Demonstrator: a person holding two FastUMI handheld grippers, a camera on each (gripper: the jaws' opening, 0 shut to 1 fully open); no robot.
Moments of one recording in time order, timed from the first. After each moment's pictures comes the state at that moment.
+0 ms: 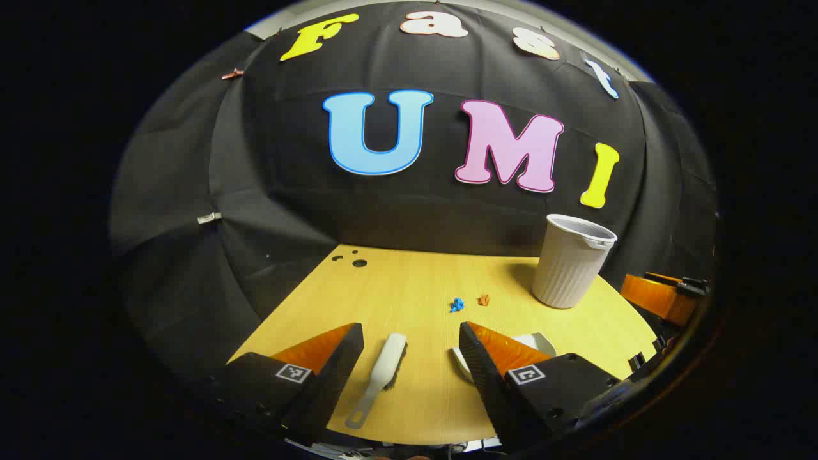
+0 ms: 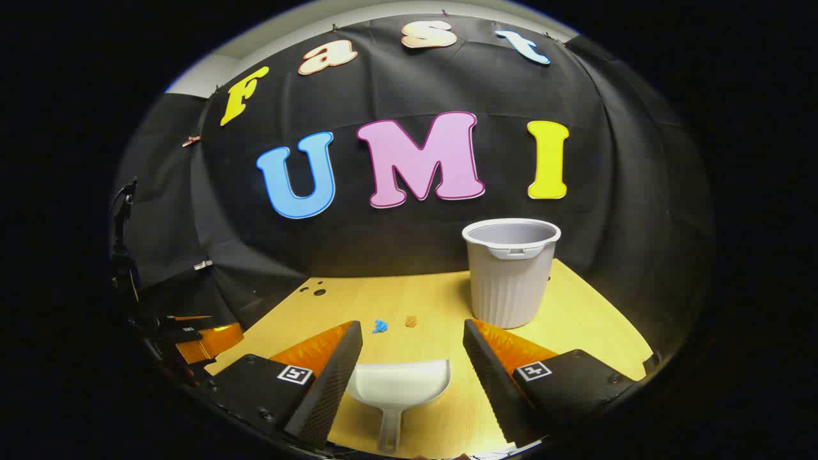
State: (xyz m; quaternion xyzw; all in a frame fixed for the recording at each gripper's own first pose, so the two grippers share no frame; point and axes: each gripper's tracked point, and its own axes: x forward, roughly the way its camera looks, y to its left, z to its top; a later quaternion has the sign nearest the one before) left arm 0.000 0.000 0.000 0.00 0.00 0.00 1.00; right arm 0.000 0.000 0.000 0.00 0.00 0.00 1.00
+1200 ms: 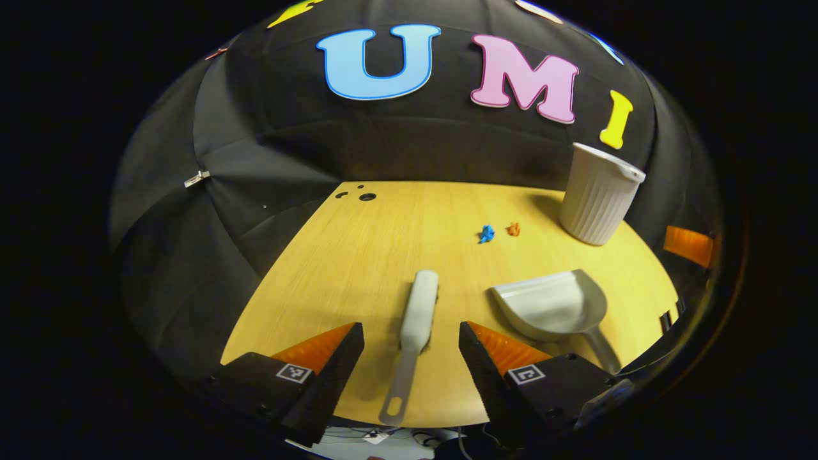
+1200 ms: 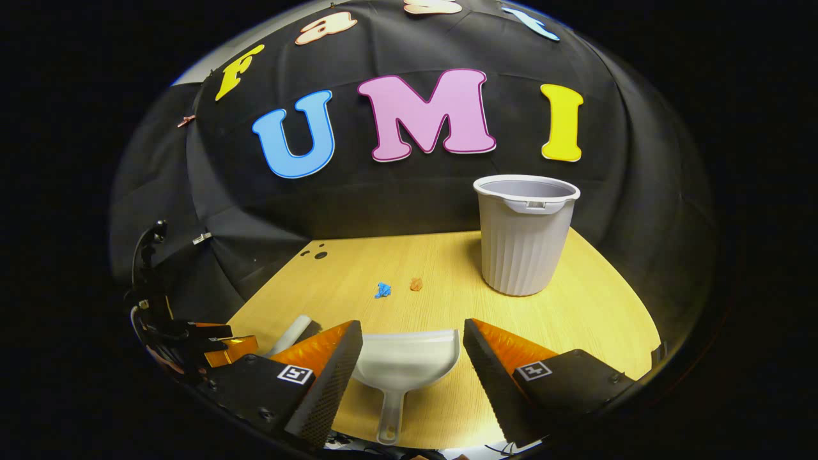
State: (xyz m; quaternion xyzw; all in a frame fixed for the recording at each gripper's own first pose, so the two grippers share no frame) left arm 0.058 0.054 -0.107 0.05 0.15 0.01 0.99; right arm 0.028 -0.006 -0.054 0.00 0.10 0.01 0.99
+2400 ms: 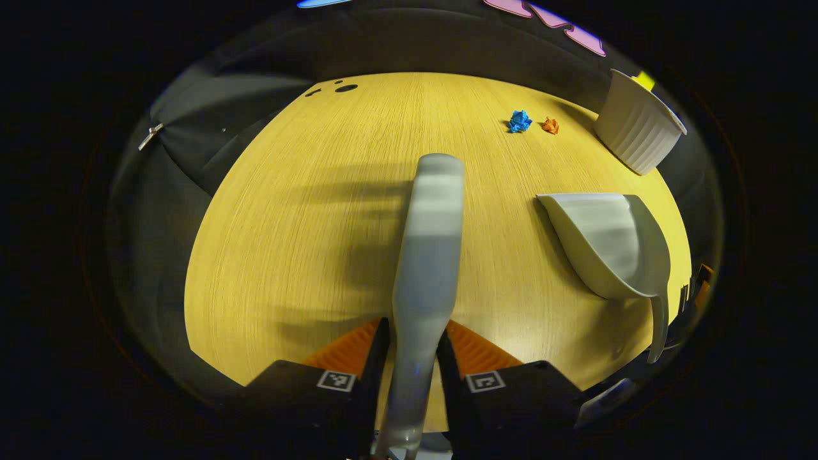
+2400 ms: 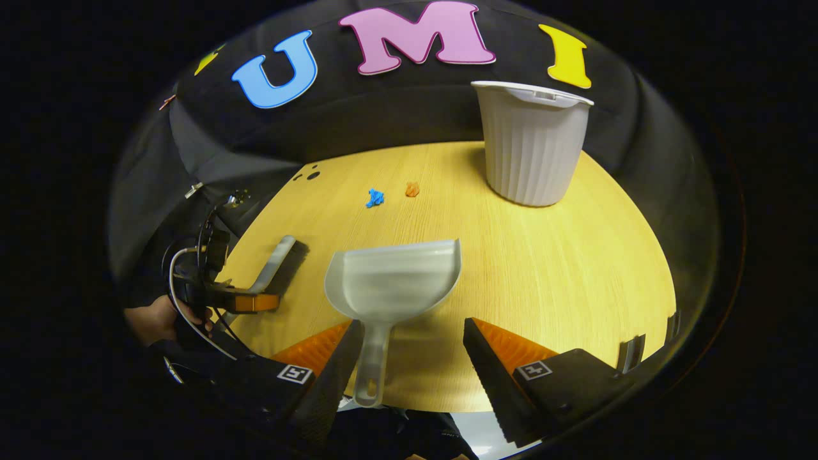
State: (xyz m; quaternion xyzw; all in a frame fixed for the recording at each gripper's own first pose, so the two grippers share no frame) left arm 0.124 0.063 -0.217 0.04 0.36 0.01 0.93; right arm 0.010 -0.020 -0.175 0.02 0.31 0.02 0.95
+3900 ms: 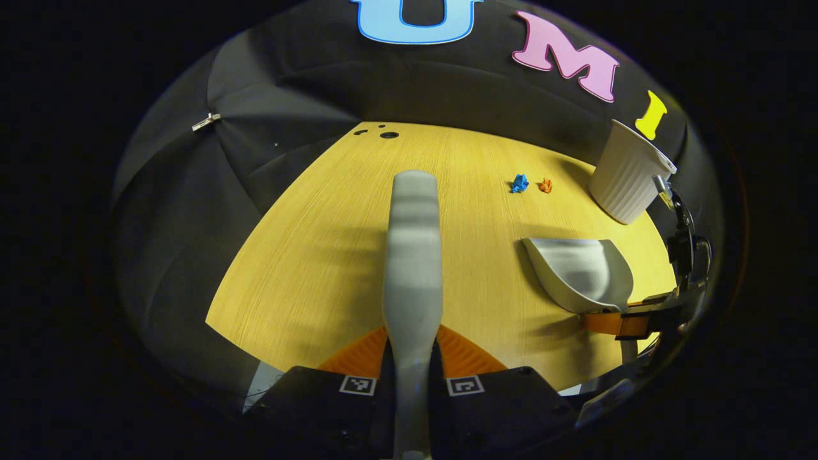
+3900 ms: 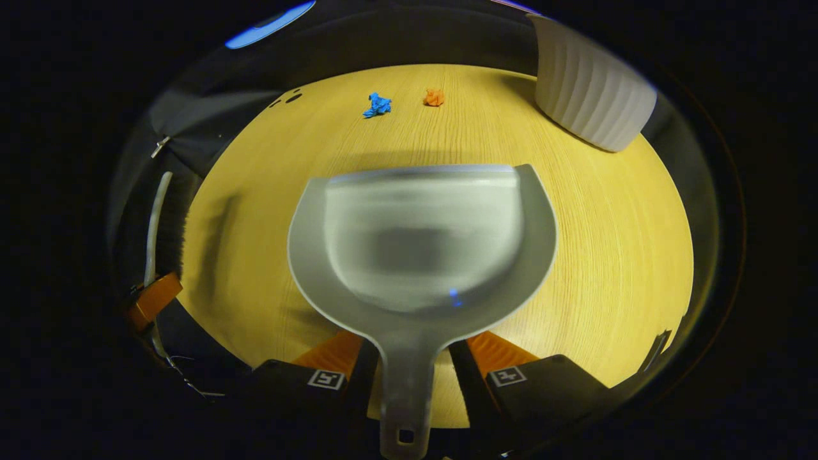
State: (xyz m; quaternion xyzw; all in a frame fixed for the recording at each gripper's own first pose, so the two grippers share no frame) left arm 0.054 0.077 -0.163 -0.02 0.25 0.04 0.97; right arm 0.068 0.013 -0.278 -0.02 0.45 0.00 0.89
